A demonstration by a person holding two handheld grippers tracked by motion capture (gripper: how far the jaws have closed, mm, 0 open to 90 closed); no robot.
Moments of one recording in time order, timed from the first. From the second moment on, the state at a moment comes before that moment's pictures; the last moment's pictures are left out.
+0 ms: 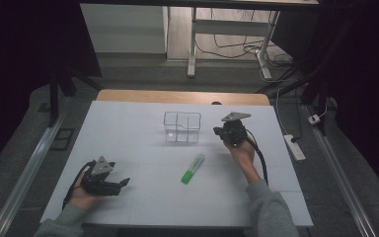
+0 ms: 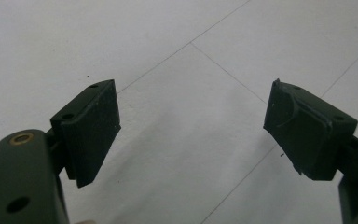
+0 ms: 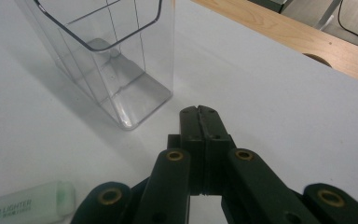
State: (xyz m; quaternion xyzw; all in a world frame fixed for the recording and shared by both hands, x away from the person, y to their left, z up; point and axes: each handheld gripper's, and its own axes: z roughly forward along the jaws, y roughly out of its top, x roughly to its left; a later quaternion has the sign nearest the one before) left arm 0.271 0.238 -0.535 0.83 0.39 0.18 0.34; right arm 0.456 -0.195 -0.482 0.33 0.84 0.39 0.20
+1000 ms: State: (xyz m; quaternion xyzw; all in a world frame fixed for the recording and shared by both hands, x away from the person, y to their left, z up) left arm 0.271 0.236 -0.534 0.83 0.39 0.18 0.35; right arm 0.417 -0.198 -0.460 0.16 0.88 0.44 0.10
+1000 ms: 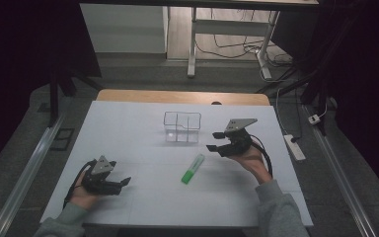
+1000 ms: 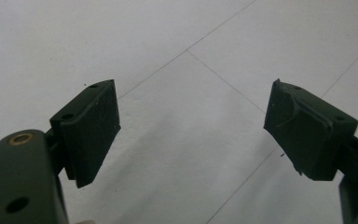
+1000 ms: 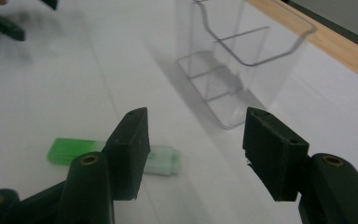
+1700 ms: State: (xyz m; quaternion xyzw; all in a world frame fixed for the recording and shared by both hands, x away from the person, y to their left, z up) left arm 0.269 0.234 -0.533 0.84 0.38 0.18 0.35; right arm 0.400 -0.170 -0.463 0.06 0.91 0.39 0.09
